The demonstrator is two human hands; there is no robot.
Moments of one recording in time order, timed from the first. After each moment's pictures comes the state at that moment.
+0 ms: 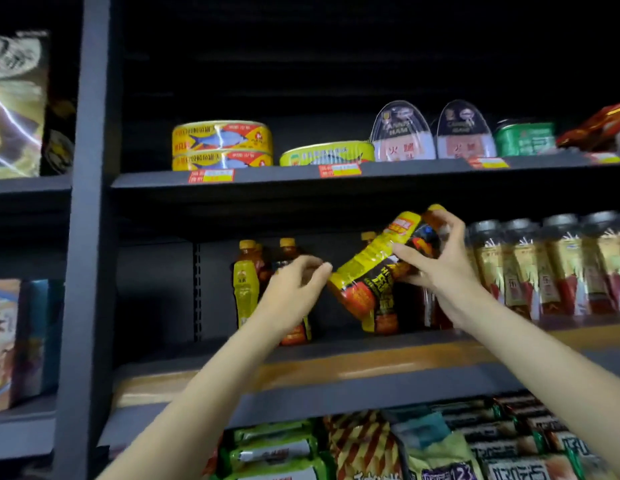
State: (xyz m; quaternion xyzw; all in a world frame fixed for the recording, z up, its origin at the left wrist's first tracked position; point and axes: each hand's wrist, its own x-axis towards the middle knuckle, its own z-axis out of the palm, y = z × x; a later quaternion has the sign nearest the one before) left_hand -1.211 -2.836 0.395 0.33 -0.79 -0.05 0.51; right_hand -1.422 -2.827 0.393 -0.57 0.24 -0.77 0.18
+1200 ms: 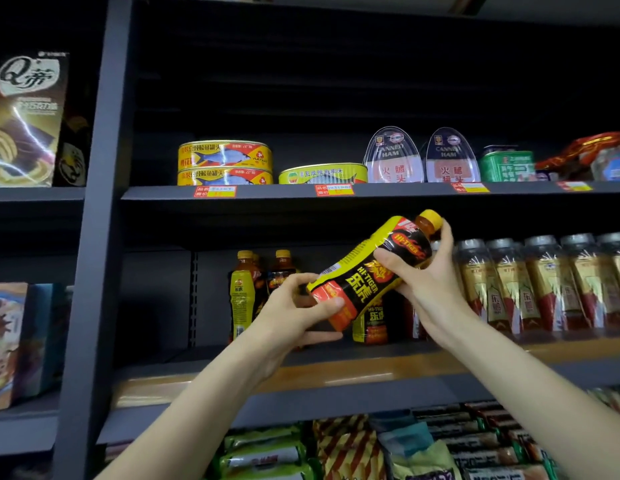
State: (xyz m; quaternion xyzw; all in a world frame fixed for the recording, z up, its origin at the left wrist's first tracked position) left_hand -1.211 -2.808 0.378 0.19 -0.68 -0.45 0.54; right_hand -1.399 -2.790 0.393 -0.56 0.23 -0.77 0.22
